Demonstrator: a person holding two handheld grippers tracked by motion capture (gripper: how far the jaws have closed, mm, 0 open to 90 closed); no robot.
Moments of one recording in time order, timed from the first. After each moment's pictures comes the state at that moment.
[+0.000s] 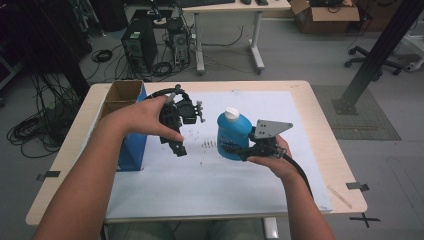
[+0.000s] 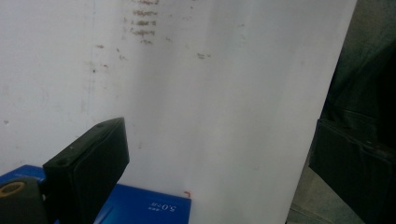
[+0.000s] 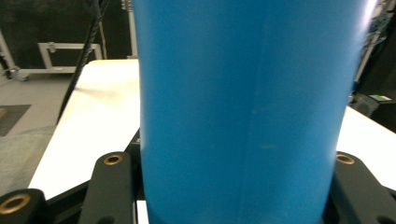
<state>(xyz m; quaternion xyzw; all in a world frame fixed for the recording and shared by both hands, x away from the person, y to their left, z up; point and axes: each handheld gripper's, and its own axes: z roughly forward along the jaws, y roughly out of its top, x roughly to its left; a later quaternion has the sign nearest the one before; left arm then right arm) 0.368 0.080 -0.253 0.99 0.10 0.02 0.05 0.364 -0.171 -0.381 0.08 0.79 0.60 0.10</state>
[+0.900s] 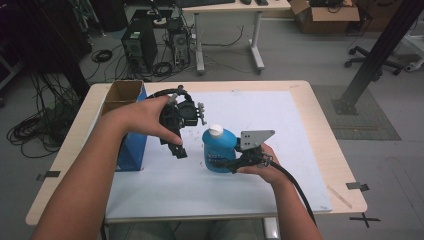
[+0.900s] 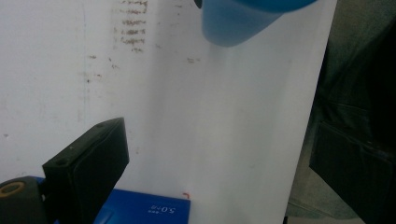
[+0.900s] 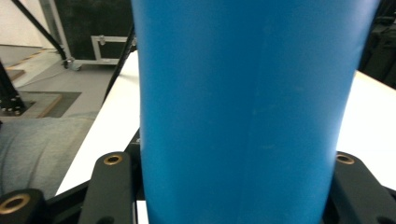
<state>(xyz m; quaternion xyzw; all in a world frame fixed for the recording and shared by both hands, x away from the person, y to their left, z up) 0.362 0.077 -0.247 1.00 0.08 0.02 0.06 0.360 -0.139 -0.408 0.01 0.80 0.60 0.03</state>
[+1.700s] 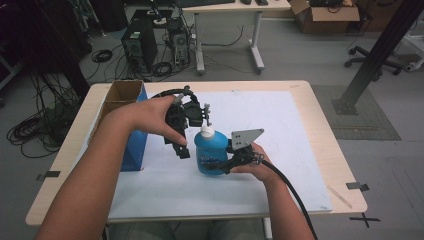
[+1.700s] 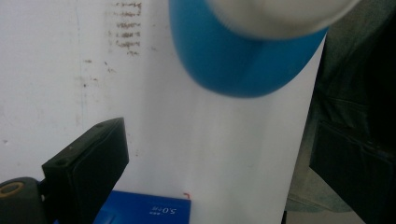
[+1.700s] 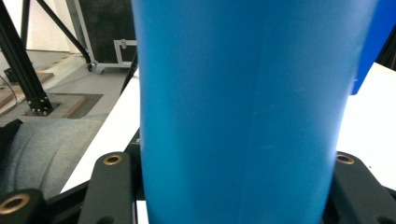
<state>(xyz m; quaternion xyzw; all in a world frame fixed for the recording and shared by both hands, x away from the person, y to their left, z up) 0.364 0.063 -0.248 1.00 0.07 0.01 0.04 0.372 -0.118 -0.421 -0.01 0.79 0.61 0.00</state>
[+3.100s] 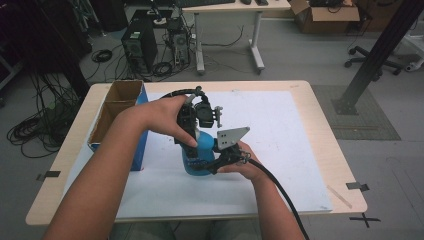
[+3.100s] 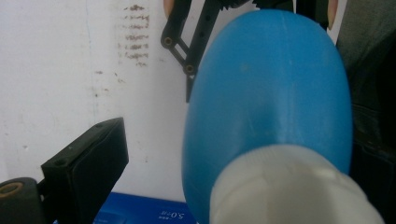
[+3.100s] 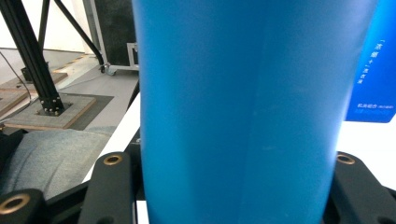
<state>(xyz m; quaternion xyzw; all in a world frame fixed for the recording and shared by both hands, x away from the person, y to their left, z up) 0.362 0.041 -0.247 1.00 0.06 0.04 0.02 0.370 -0.082 -0.413 -0.04 0.79 0.61 -0.02</state>
